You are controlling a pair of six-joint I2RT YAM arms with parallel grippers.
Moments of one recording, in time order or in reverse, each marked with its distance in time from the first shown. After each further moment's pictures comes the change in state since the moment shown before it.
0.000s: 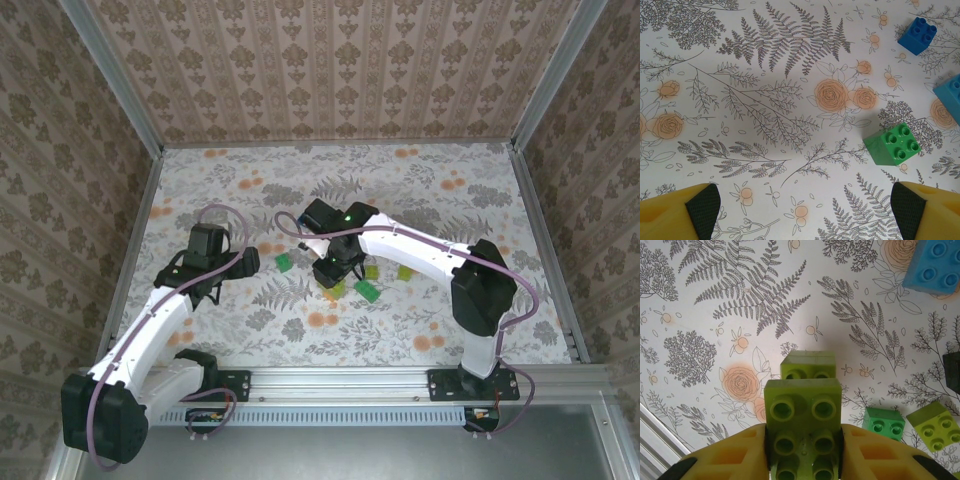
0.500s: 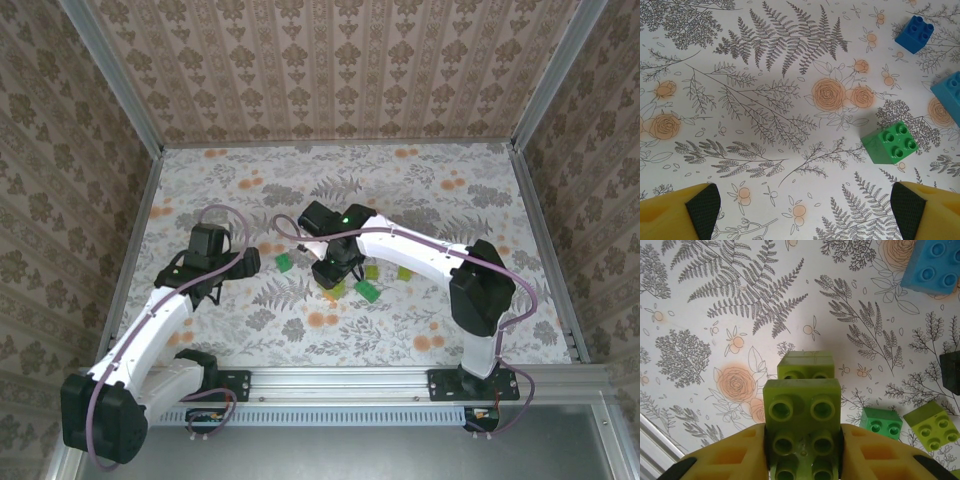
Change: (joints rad) left arm -0.005 -0.004 0.000 0.000 0.000 0.000; right arm 0.013 0.004 -0.008 0.006 0.030 0.001
